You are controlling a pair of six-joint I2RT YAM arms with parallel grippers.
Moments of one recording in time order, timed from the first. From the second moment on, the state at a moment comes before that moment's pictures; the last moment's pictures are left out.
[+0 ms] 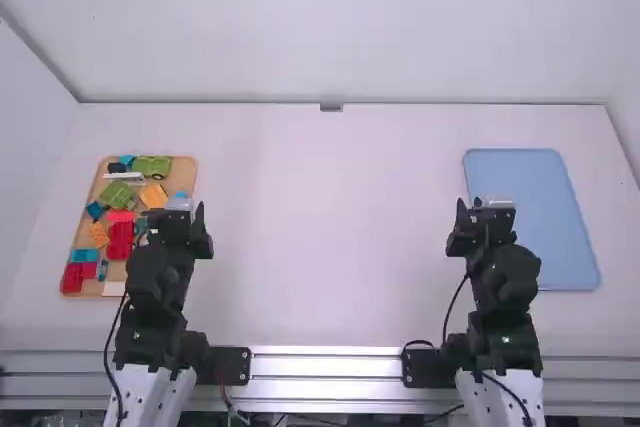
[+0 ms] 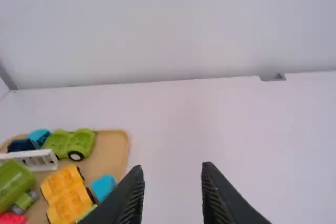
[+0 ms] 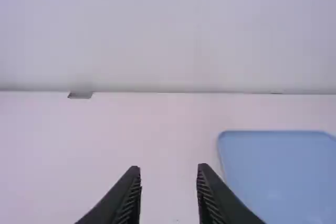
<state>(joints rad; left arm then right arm) 0.00 0.36 0.32 -0.16 -0.06 0.08 0.00 0.42 0.39 -0.18 -0.04 -0.05</state>
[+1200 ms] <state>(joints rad) -0.02 1.12 1.01 -0.22 -0.20 0.07 -0.01 1.31 1.25 -0.34 -0.07 -0.15</state>
